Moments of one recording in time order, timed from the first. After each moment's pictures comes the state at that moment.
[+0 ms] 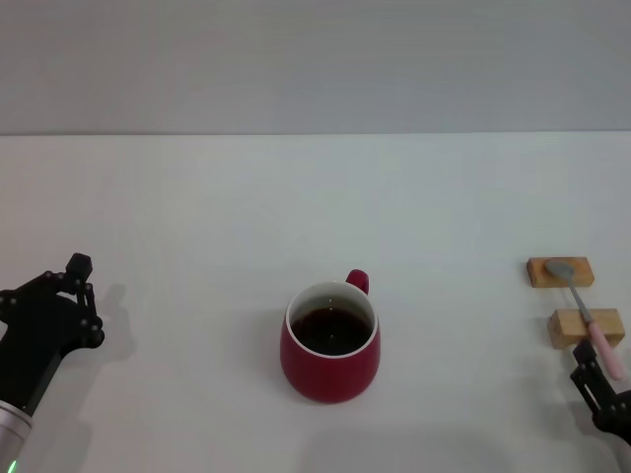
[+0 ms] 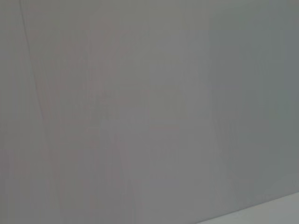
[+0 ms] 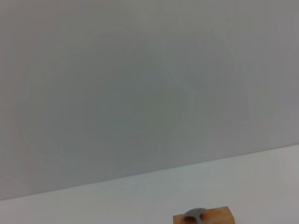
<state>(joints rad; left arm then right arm) -0.23 -2.07 -0.36 -0.20 2.01 1.35 0.08 0.10 2.08 0.02 0.42 -1.59 -1.36 0.03</state>
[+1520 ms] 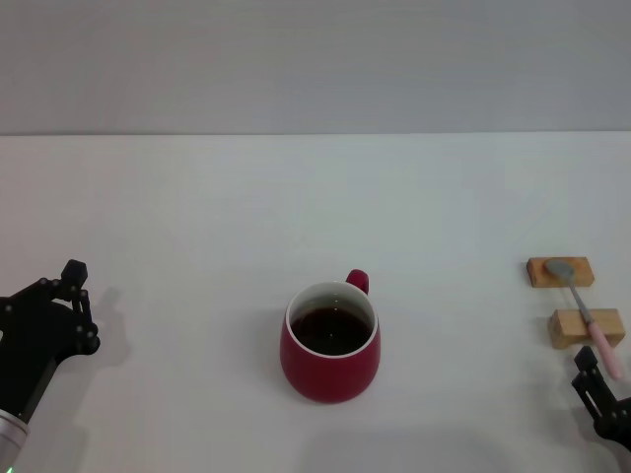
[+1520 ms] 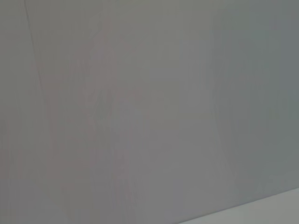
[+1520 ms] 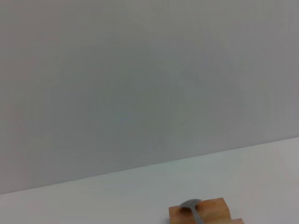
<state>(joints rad) -0.22 -2.07 -0.36 -0.20 2.01 1.35 0.08 0.09 2.09 0.02 0.42 -1.59 -1.35 0.03</state>
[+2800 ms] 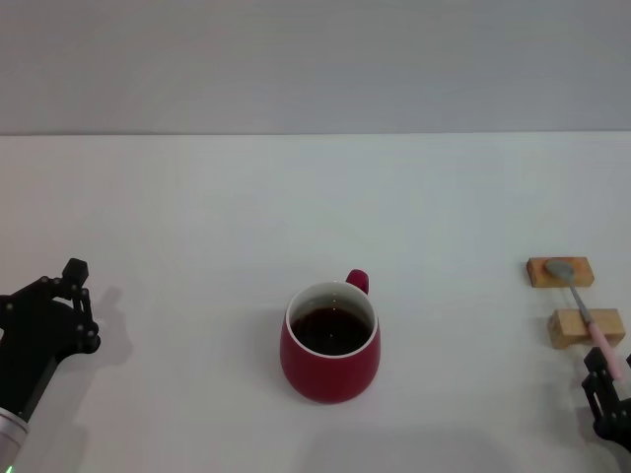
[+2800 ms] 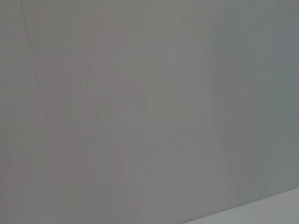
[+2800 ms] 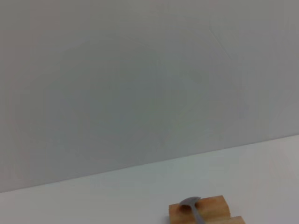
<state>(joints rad) -0.22 -2.07 -0.36 -0.20 2.01 1.36 0.08 0.09 2.08 0.02 0.42 -1.59 -1.35 0.04</state>
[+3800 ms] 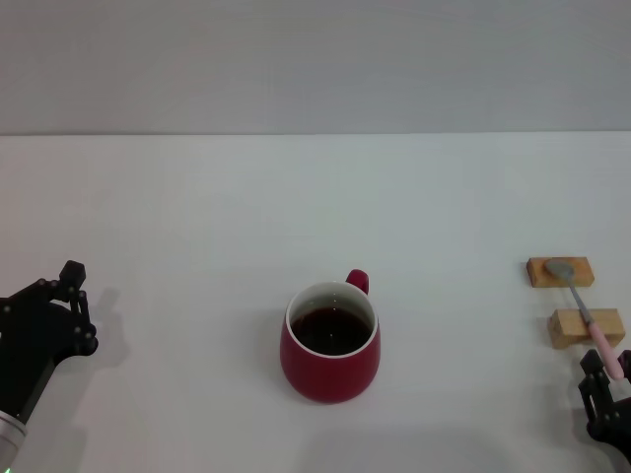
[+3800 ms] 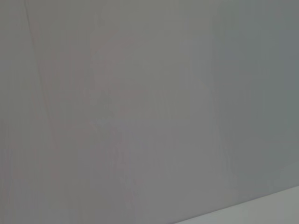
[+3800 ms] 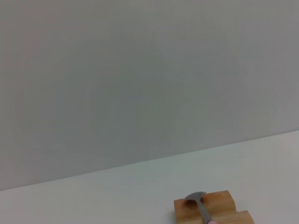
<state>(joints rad) -0.22 -2.07 -0.36 -0.20 2.01 1.35 0.08 0.10 2.09 0.01 0.43 -1.59 -1.34 0.04</state>
